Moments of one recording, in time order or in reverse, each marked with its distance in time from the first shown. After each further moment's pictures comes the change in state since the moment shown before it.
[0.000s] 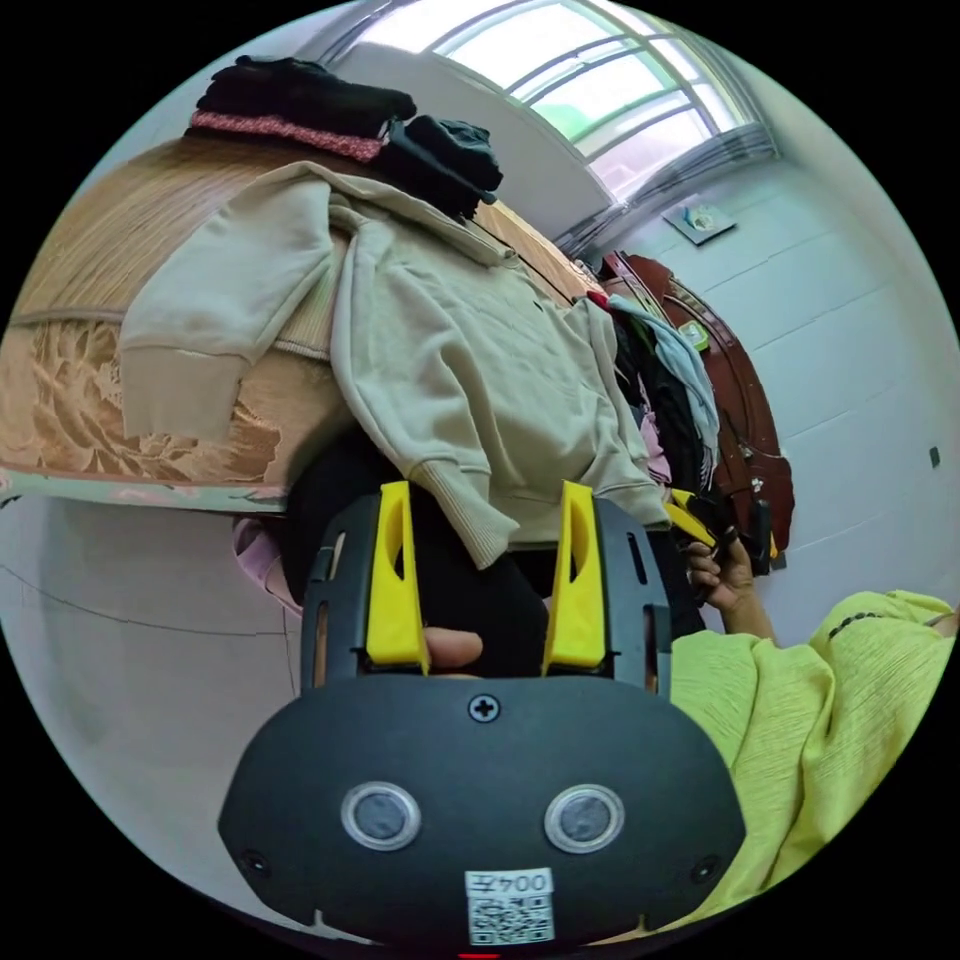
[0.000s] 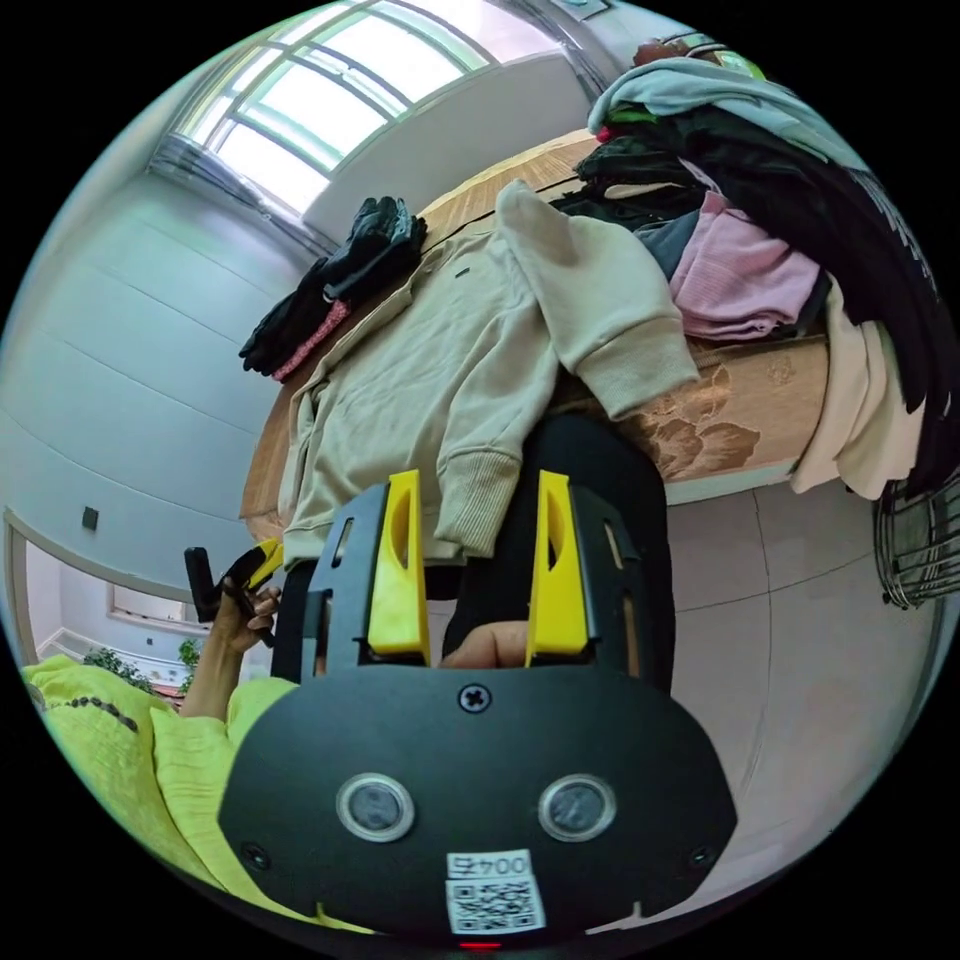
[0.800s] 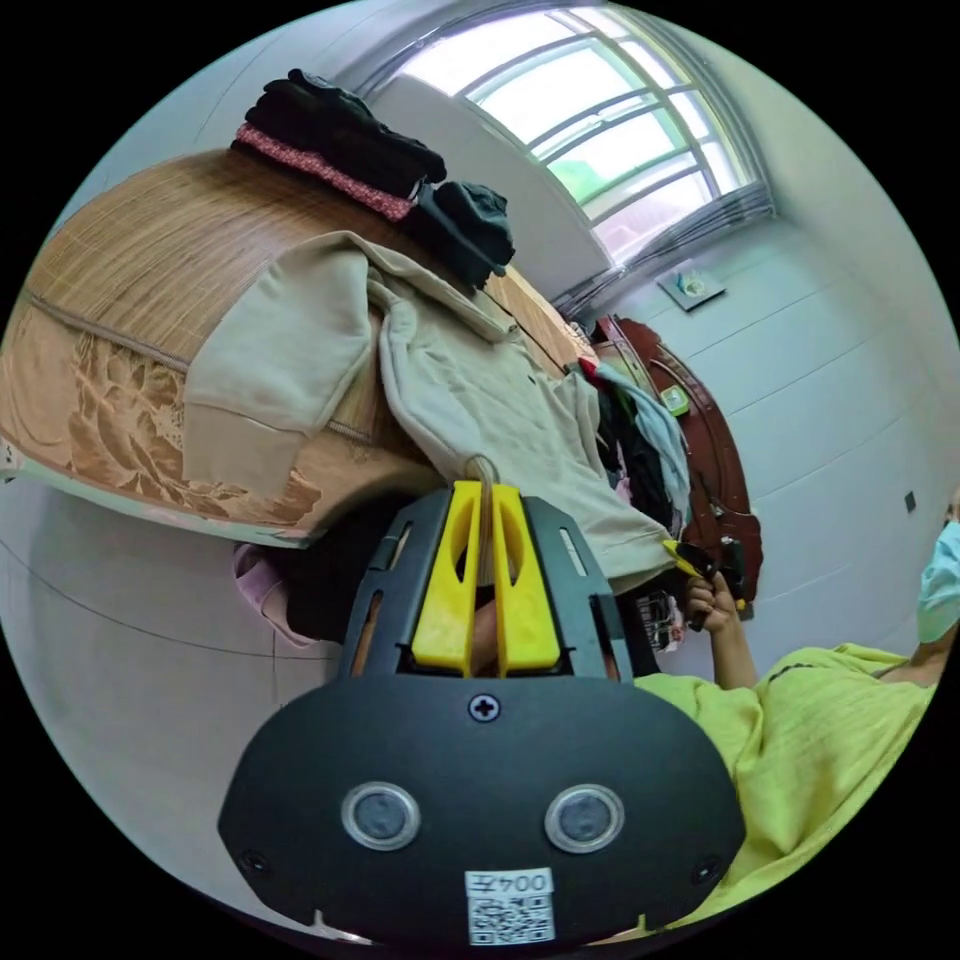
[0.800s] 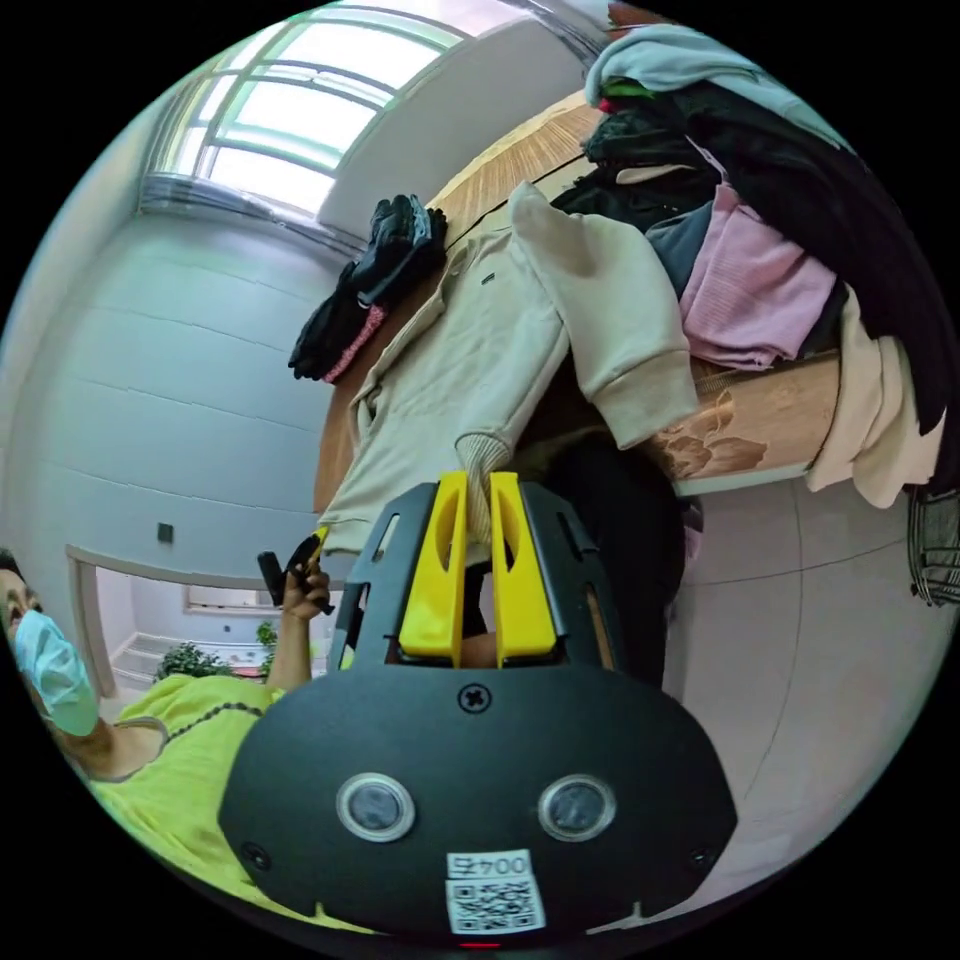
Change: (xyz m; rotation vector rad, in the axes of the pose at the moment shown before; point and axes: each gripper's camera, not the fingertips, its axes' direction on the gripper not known) left arm -0.029 -0.029 -0.068 0.144 0.063 -0.080; right arm 0.000 -0.053 -0.071 -0.116 -0.161 0.053
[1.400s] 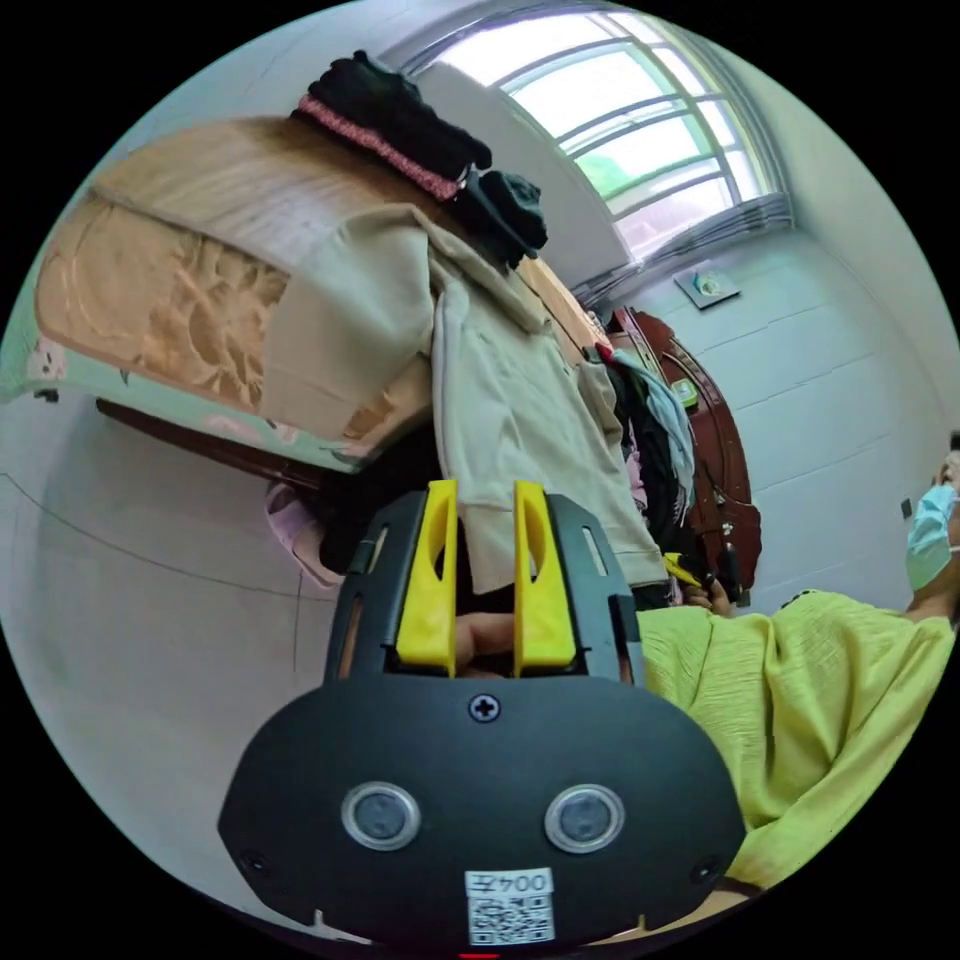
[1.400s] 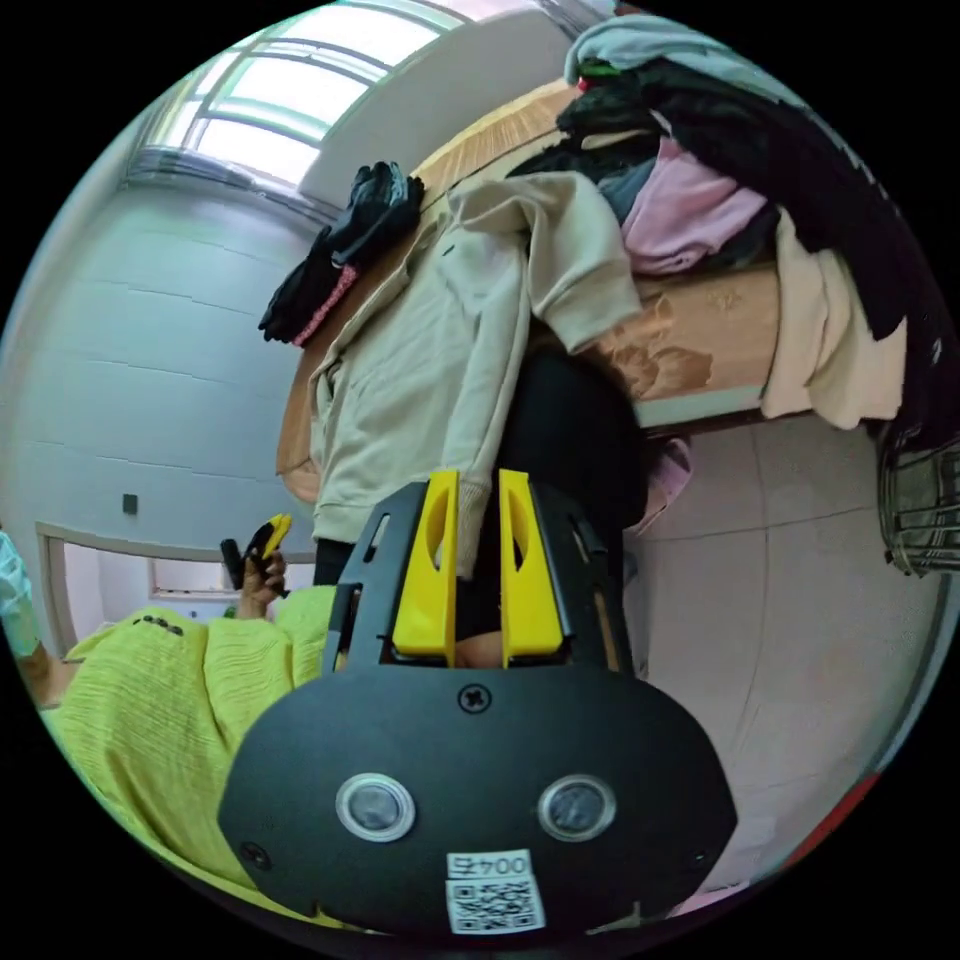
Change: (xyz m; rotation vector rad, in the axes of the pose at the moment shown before) left arm -0.034 0.054 -0.050 -0.039 -0.016 -0.054; right arm 0.014 0.102 0.009 -0.102 0.046 0.012
